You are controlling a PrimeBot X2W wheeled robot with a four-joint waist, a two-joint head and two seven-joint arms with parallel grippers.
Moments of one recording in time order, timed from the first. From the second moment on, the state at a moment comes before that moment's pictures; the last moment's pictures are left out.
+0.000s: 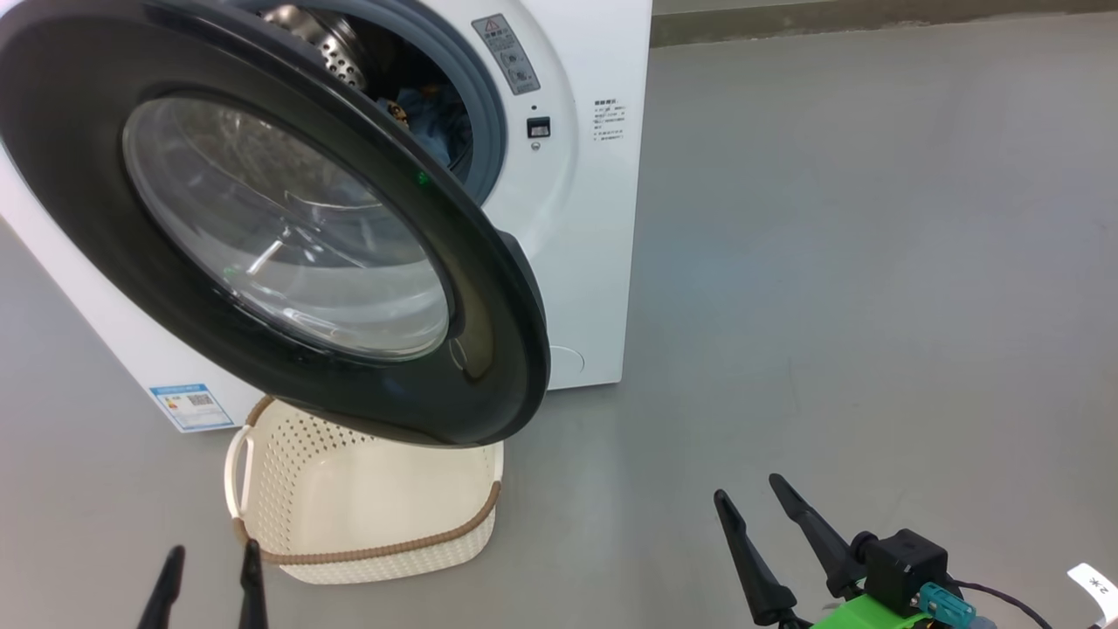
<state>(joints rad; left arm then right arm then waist) 0.19 0.11 0.02 -0.02 -0.20 0.01 -0.26 -0.02 -0.06 0.22 0.22 0.30 0.13 -0.25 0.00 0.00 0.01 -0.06</state>
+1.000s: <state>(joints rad) 0.21 0.05 0.08 0.01 -0.14 -0.01 -0.26 -0.02 -0.06 0.21 0.21 0.30 0.13 -0.25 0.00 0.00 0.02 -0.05</state>
